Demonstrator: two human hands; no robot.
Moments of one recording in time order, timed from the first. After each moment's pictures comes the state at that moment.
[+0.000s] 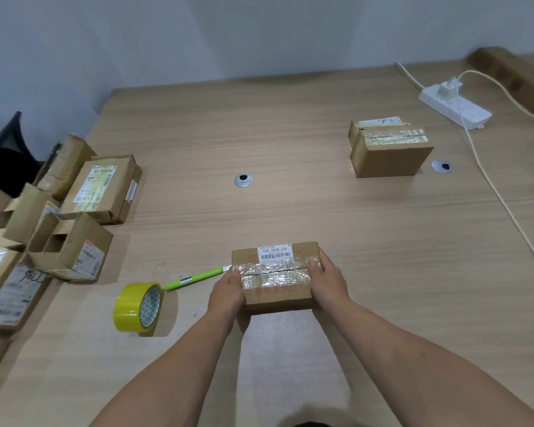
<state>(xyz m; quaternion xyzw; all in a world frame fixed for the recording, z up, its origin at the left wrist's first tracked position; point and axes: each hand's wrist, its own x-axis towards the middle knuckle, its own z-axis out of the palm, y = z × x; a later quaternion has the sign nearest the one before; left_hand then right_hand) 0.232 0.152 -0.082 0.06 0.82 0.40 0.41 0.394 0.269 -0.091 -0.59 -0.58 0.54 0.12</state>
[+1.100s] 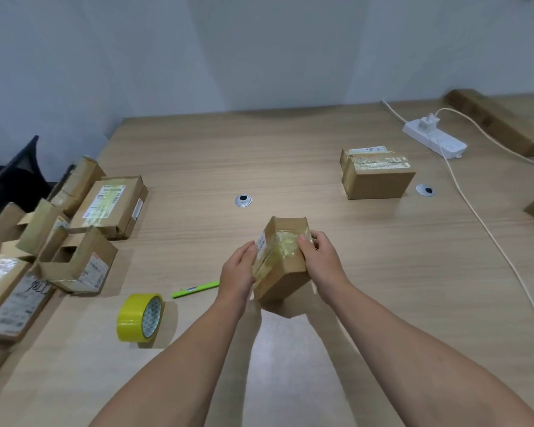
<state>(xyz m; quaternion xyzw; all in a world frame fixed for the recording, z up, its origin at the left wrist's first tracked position) 0.249 0.182 -0.010 0.11 0.69 0.58 0.40 0.374 0.283 -0.013 -0.49 -0.56 0.61 0.27</state>
